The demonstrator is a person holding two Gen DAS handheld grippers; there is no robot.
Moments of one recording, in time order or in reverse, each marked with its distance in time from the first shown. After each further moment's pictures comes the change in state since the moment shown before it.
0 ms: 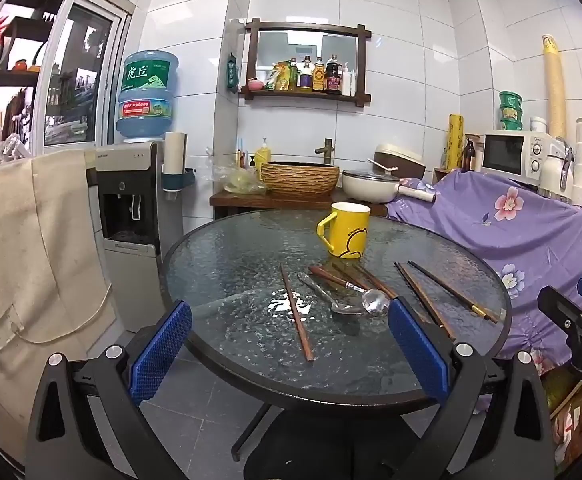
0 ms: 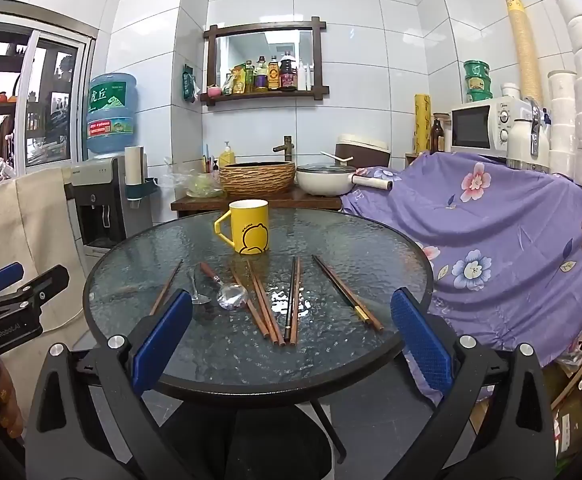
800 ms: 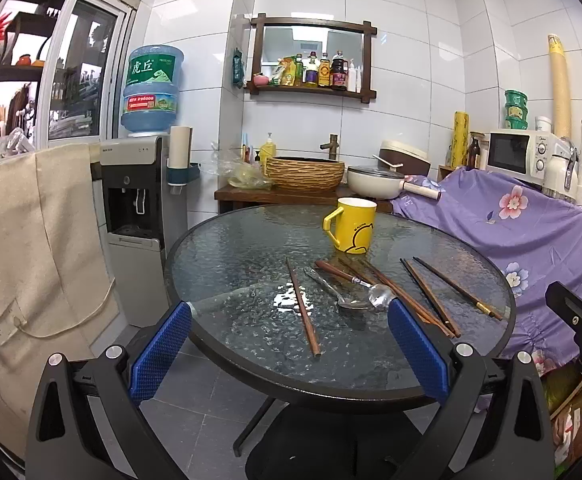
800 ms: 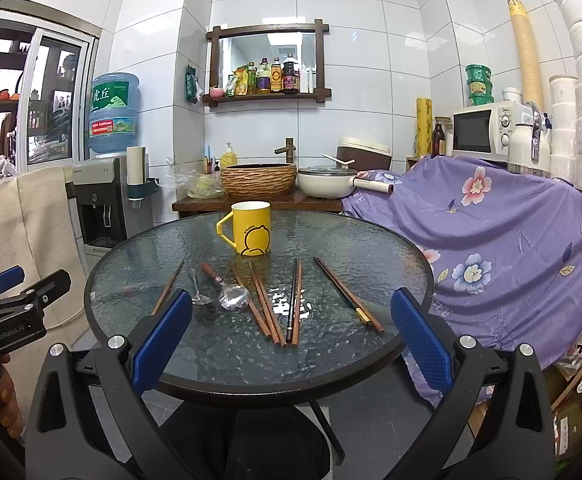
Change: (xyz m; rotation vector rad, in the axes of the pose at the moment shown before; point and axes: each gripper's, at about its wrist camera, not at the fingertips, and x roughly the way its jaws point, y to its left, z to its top) left arm 0.001 0.003 -0.003 -0.003 0.015 0.022; right arm -0.003 0.005 -0.001 -0.013 0.006 -0.002
